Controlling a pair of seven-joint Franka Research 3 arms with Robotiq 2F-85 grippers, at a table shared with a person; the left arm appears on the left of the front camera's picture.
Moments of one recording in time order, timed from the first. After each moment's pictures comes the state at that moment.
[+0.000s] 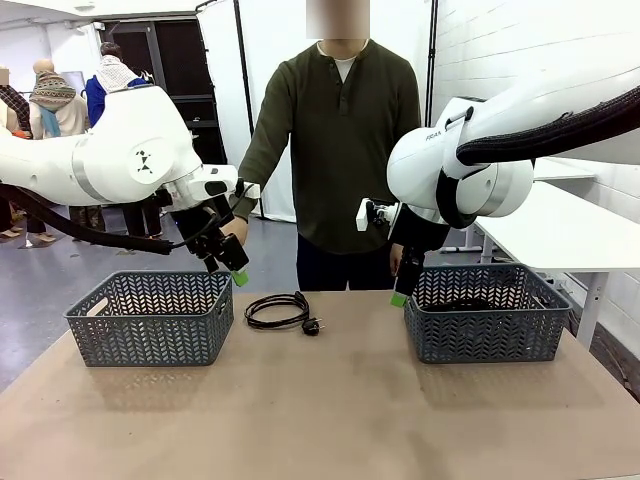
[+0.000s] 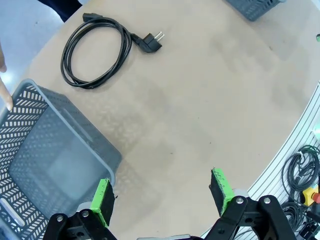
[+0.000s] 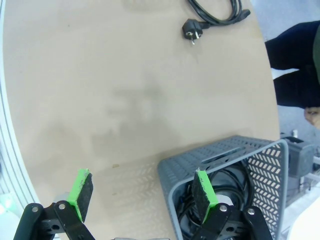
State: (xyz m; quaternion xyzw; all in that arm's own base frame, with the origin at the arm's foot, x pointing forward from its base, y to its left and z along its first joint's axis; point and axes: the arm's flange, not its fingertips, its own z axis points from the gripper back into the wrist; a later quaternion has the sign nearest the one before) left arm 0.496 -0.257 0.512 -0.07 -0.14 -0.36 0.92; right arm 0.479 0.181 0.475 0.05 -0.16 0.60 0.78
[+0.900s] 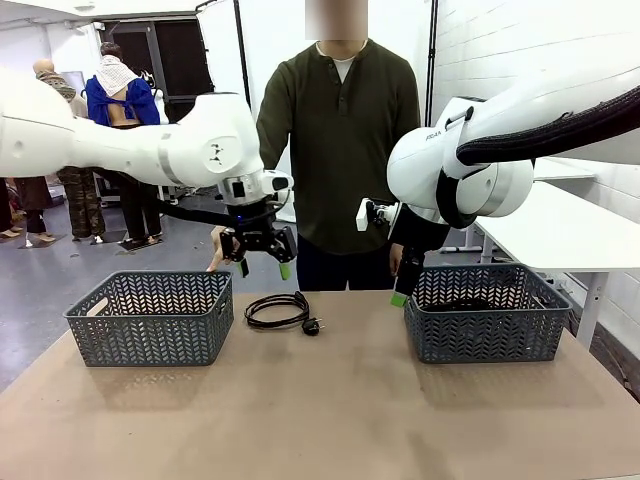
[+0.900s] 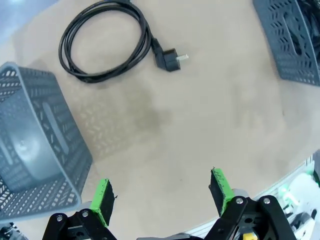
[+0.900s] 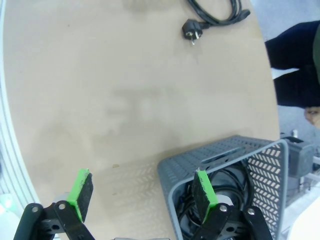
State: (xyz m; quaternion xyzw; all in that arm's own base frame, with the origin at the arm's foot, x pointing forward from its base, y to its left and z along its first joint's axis) left arm 0.571 -0.340 0.489 -0.05 -0.05 -0.16 0.98; right arm 0.479 0.181 0.476 0.05 -0.16 0.60 0.78
